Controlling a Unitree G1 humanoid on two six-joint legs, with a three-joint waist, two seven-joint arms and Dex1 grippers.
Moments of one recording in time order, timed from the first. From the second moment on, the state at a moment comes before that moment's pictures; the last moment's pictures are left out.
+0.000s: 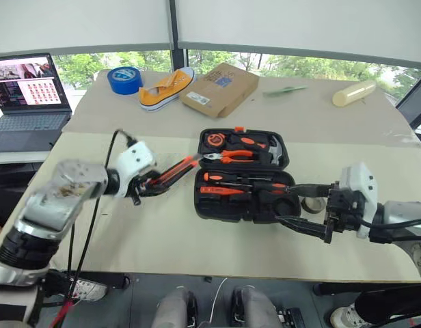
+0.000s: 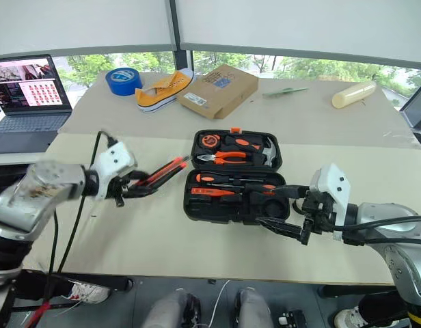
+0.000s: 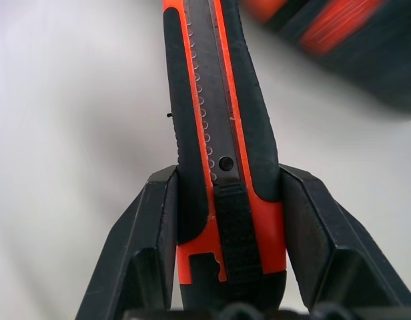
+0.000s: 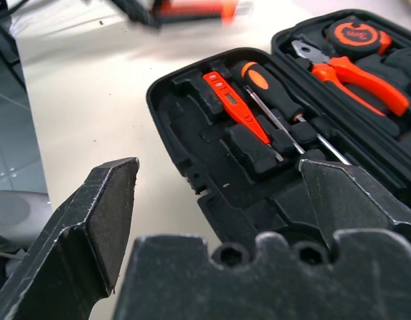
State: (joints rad) left arm -0.62 0.92 -0.19 -0.22 -0.31 0.60 -1.03; right arm -0.04 -0.91 -0.28 -0.54 0.72 0.67 0.95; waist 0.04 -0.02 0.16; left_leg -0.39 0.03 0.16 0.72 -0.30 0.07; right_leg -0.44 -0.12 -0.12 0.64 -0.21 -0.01
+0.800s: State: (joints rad) left arm -0.97 0.52 -0.61 0.15 -0.06 0.55 -1.35; right arm 0.09 -0.89 -0.34 -0.65 0.77 0.69 0.83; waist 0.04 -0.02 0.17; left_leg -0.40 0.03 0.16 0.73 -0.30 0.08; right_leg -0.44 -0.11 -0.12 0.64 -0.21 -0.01
